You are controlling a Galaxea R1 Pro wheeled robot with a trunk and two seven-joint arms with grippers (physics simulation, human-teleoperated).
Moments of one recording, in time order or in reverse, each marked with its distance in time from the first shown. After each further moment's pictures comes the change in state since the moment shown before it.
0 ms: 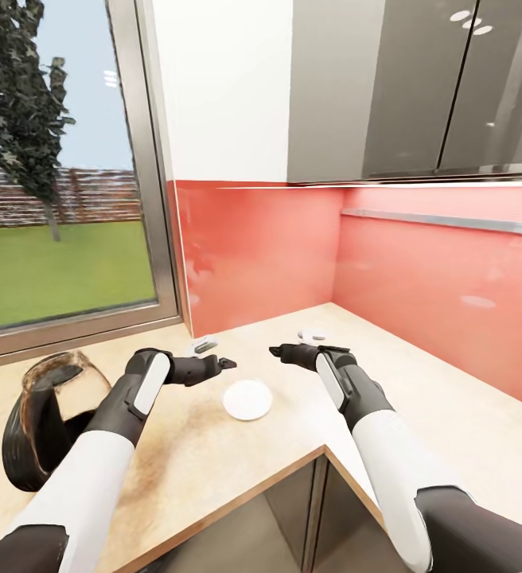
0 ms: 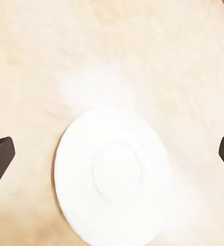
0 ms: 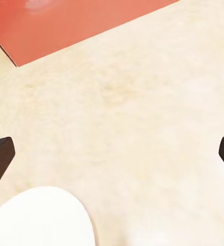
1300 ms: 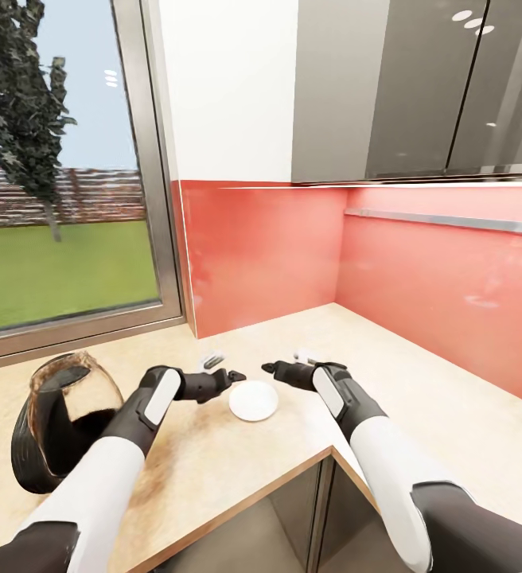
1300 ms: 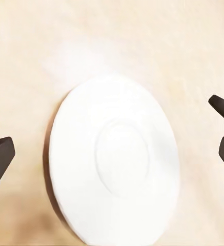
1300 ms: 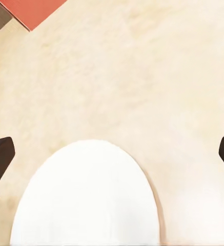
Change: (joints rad) left arm 0.009 -0.034 0.006 0.163 0.092 -0.100 0.009; right arm 0.000 0.000 0.001 0.170 -0.227 0.002 -0.002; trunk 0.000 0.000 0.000
